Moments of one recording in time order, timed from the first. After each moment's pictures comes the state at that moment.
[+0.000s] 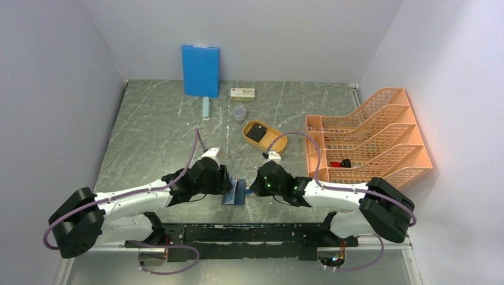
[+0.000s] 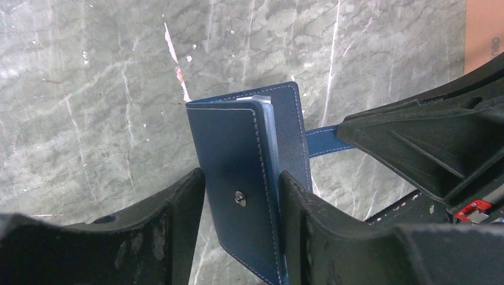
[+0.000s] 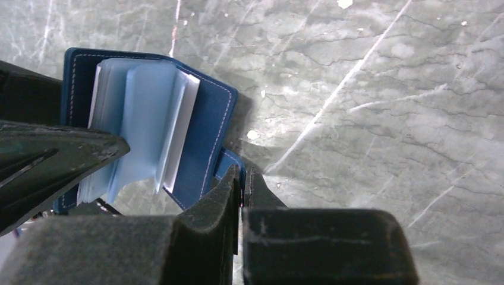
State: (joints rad) left arm -0.92 1.14 0.48 -0.10 -0.13 -0.76; right arm 0.99 1.29 0.48 0.07 0.14 0.81
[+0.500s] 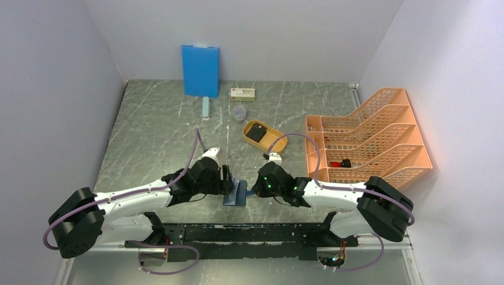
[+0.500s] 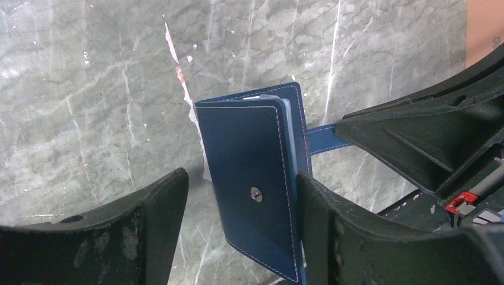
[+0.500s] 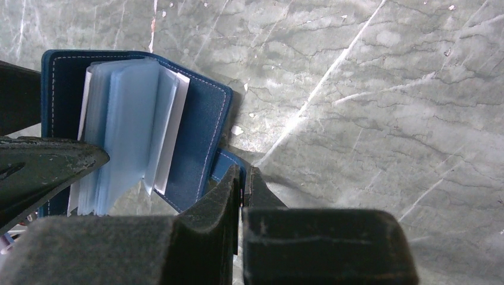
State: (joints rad) left arm -0.92 1.14 0.48 -0.10 -0.13 -0.76; right arm 0.98 1.31 0.47 0.06 0.15 0.81
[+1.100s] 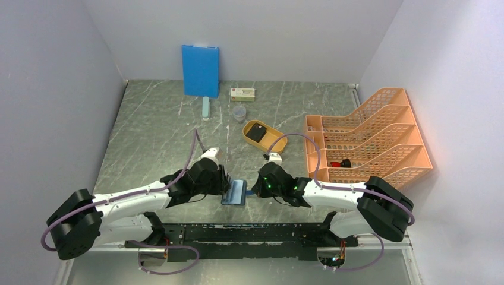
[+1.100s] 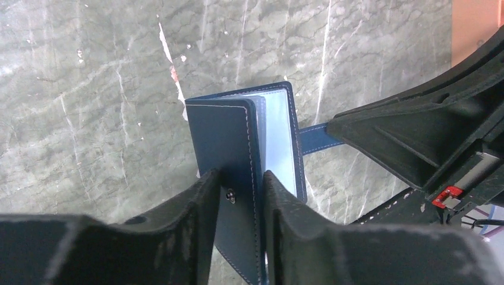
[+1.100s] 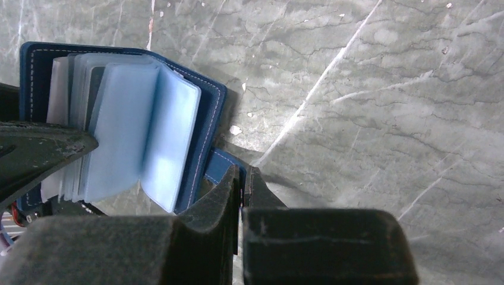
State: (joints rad) left arm -0.92 1.12 0.47 -0.09 -0.13 -0.77; right arm 0.98 1.31 0.47 0.06 0.15 0.81
